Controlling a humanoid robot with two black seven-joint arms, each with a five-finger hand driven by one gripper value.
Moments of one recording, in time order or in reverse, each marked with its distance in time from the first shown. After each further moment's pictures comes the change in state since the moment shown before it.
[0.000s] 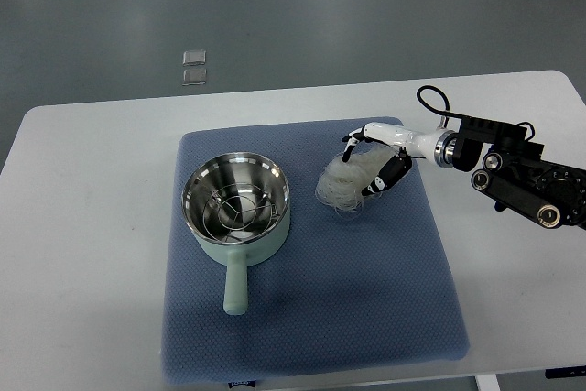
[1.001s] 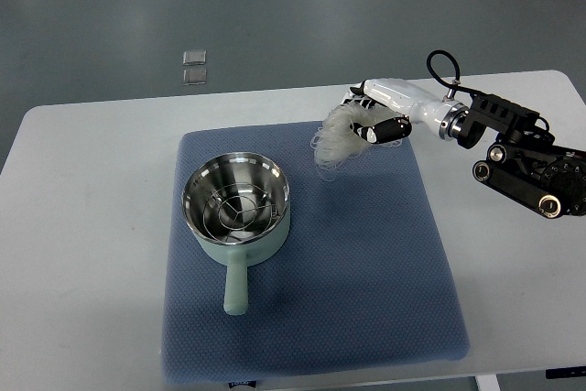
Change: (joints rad) left arm 0.000 0.000 0.000 0.000 0.000 0.000 0.000; right arm 0.059 -0.036 -0.042 0.020 -0.077 -0.305 0.166
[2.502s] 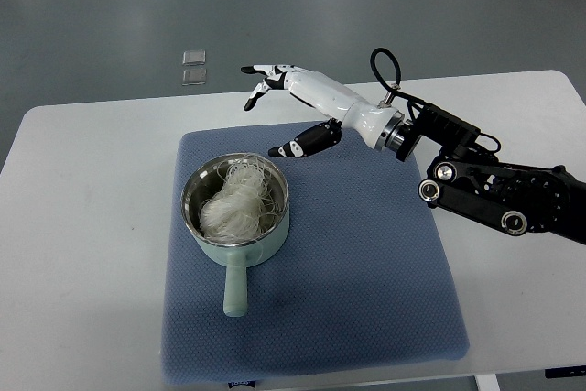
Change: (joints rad) left arm 0.000 0.000 0.000 0.000 0.000 0.000 0.000; right arm 0.001 0.083 -0.005 0.248 0.156 -0.133 0.049
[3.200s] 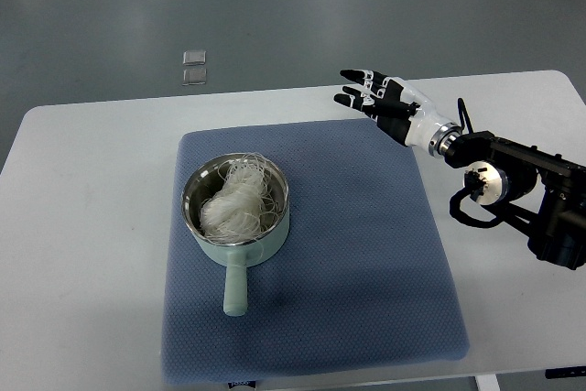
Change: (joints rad) left arm 0.000 0.000 0.000 0.000 0.000 0.000 0.000; right arm -0.105 -0.040 0.040 -0.214 1.314 0.385 -0.118
